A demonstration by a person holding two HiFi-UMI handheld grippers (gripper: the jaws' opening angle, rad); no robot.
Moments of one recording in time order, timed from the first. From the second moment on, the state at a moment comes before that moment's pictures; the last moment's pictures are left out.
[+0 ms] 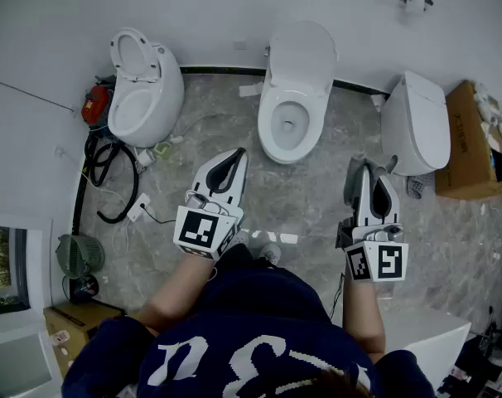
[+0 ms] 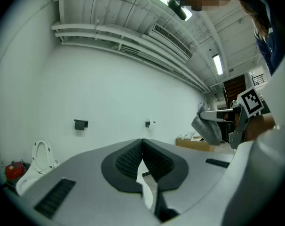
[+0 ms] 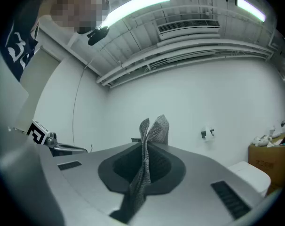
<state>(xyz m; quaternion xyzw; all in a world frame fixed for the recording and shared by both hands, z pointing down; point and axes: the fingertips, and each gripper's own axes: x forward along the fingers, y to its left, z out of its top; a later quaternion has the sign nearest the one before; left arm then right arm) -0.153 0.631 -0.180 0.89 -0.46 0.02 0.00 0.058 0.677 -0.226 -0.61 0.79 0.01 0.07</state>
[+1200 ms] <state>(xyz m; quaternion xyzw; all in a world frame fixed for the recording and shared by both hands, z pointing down) -0.157 0.471 -0.153 0.90 -0.44 0.03 0.04 0.047 0.524 -0.210 -0.60 0.79 -0.02 0.09</state>
